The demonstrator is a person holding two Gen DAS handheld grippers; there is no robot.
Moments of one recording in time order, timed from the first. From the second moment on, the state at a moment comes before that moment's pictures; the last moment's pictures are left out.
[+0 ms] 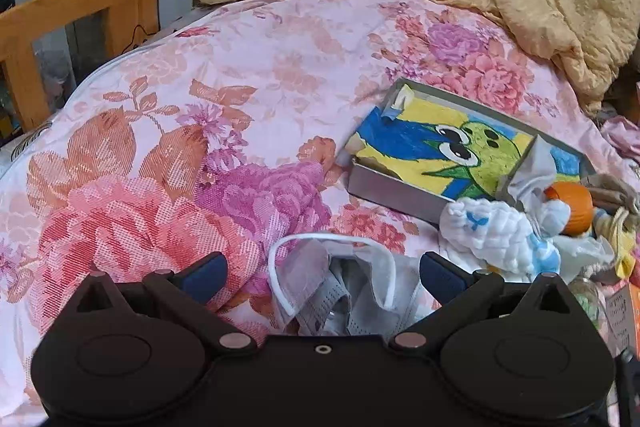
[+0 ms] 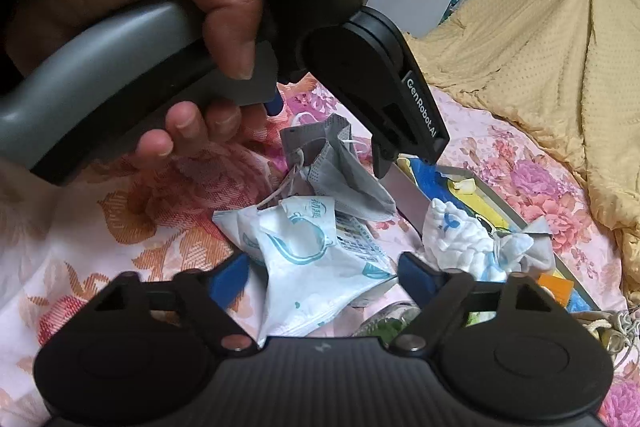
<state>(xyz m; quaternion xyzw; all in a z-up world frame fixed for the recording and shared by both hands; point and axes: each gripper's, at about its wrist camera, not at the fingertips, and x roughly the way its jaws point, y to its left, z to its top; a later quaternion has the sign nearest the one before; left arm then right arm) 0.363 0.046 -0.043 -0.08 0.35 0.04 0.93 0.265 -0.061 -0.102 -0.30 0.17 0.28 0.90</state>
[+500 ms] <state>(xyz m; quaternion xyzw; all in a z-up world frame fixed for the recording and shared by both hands) 0.368 0.053 -0.055 -0.12 0.36 0.07 0.92 0.259 -0.058 -0.102 -0.30 0.18 0.27 0.90</state>
